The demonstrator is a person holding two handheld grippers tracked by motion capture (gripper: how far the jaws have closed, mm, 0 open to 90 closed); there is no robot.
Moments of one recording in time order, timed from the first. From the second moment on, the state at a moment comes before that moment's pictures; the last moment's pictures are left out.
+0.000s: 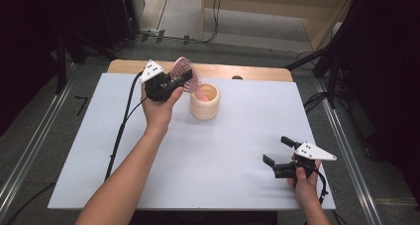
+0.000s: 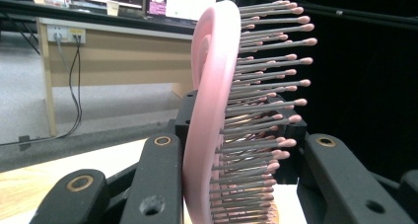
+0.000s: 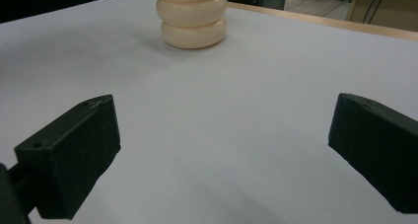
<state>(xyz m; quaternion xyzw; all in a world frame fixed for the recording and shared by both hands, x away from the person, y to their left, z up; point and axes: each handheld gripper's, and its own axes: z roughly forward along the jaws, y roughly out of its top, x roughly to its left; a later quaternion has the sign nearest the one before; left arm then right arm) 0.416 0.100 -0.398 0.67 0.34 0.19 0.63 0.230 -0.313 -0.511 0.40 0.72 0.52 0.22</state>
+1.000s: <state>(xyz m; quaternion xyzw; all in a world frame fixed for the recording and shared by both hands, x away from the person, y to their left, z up) 0.421 0.086 -0.421 0.67 0.36 0.18 0.62 0.230 -0.313 -0.511 0.40 0.72 0.52 0.22</state>
